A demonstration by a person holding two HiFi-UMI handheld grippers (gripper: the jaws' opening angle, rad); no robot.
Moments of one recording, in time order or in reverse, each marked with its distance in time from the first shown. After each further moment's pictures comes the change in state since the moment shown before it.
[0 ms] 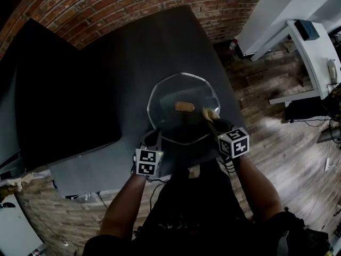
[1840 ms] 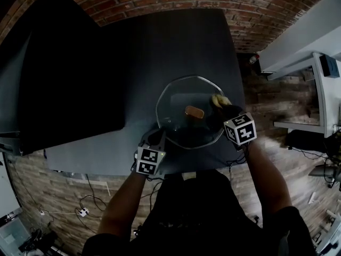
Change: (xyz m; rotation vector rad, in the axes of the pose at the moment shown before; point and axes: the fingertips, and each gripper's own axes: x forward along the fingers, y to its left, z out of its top) left arm 0.003 0.001 0.000 -0.134 -0.019 0.075; right arm 0.055 -0.045 0.071 -0.348 0.190 0.035
